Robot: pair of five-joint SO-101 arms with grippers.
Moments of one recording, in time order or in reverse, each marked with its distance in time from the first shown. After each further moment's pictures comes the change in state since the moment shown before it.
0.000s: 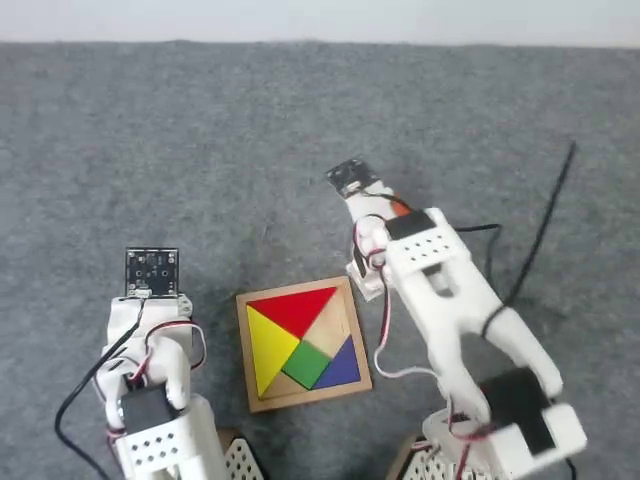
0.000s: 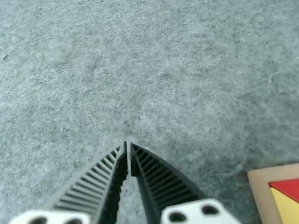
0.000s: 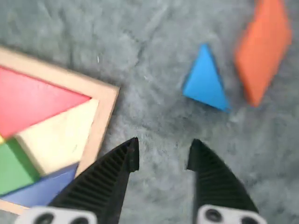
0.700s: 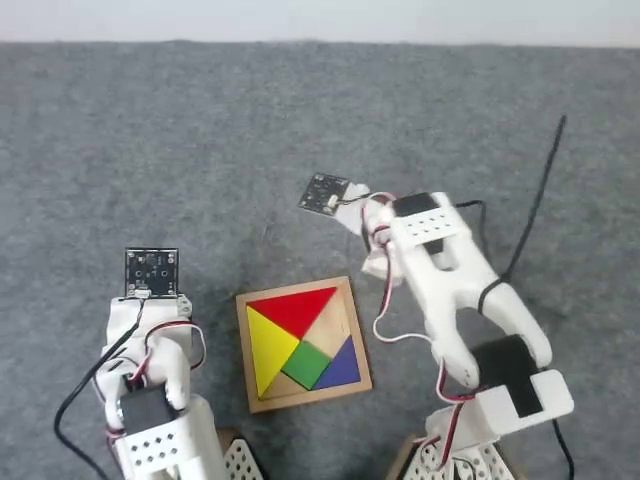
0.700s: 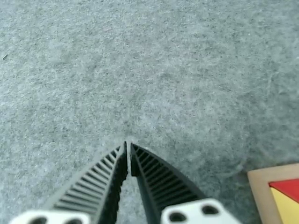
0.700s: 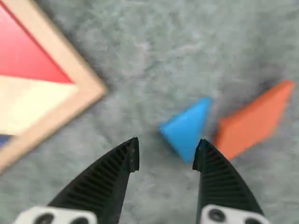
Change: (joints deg) left arm 0.1 0.0 0.0 0.0 0.0; right arm 5.5 8.0 -6.0 -6.0 38.5
